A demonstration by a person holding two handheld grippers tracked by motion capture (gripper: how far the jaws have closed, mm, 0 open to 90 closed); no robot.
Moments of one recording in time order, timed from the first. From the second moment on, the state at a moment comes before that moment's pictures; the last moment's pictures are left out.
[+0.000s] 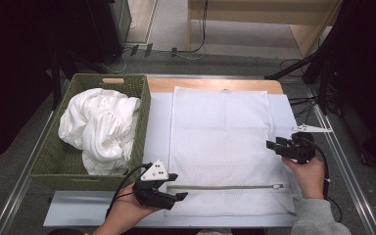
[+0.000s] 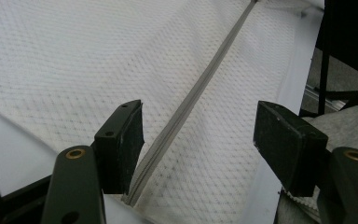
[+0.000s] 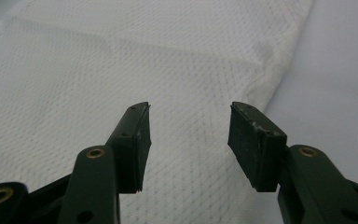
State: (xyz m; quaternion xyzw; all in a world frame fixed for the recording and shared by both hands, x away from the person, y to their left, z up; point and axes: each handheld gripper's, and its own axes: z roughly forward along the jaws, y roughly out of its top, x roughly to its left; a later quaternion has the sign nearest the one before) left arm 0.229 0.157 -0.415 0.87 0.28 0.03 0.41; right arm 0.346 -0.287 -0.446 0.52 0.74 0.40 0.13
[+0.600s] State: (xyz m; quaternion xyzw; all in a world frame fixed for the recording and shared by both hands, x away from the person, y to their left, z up) left arm 0.232 0.156 -0.414 0.87 0.28 0.03 0.41; right arm 0.303 -0.278 -0.438 0.49 0.76 0.40 0.14
